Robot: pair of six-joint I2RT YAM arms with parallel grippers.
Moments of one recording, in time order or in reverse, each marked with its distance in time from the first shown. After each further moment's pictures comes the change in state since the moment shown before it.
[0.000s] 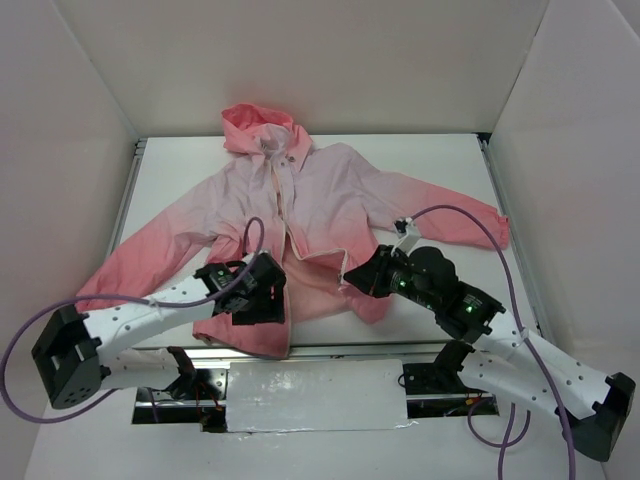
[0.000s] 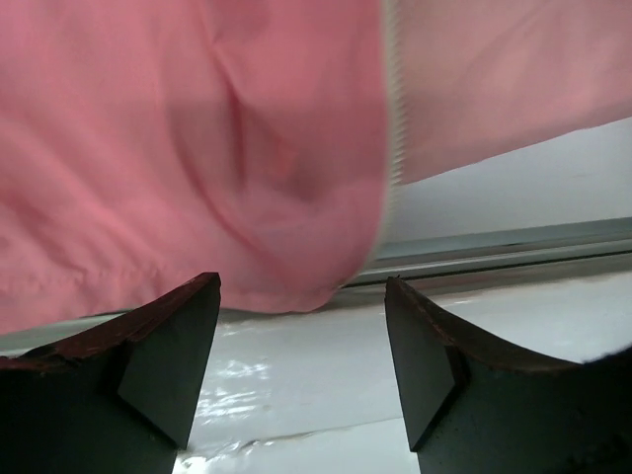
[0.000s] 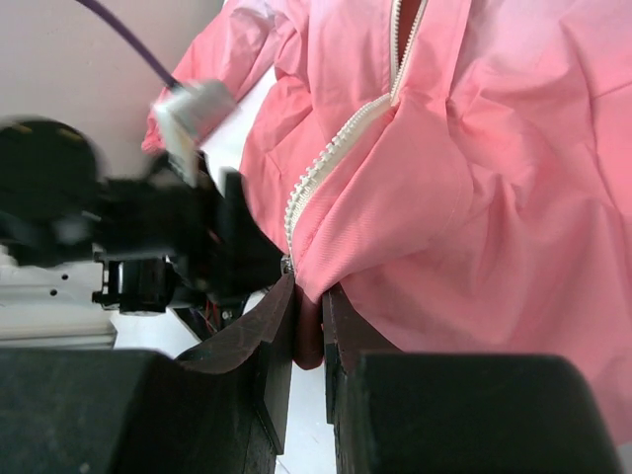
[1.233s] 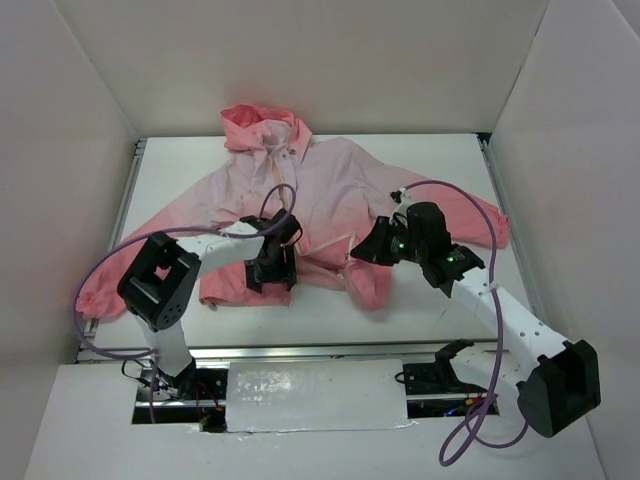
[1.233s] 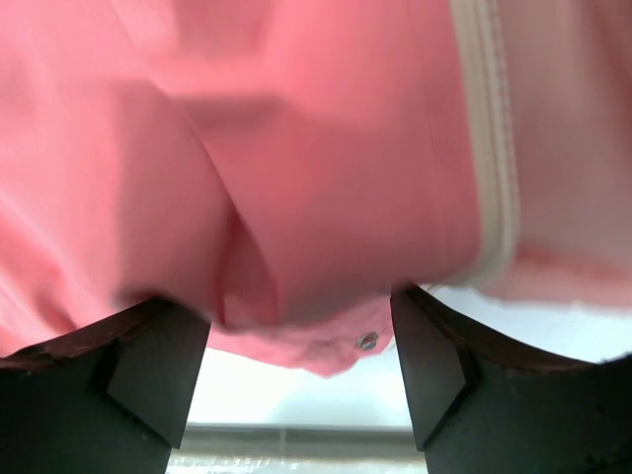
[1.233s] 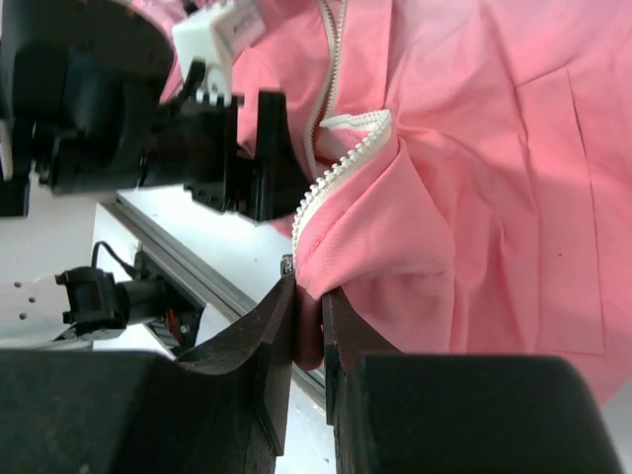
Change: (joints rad) left arm 0.266 0.632 0.323 0.047 0.040 0.192; right arm -0.372 0.348 0.145 -0.007 -0.348 -0.174
